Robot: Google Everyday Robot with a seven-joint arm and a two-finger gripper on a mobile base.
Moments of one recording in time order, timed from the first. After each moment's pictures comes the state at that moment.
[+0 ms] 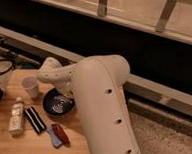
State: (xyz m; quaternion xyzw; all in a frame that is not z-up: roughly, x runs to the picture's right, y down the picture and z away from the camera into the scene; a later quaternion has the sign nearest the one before) arm -0.118 0.099 0.878 -0.15 0.28 0.43 0.84
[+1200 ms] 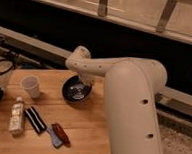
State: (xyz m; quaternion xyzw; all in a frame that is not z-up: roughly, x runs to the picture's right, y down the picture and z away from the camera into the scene) arm -0.007 0.034 0.891 -0.11 0.24 0.57 0.78
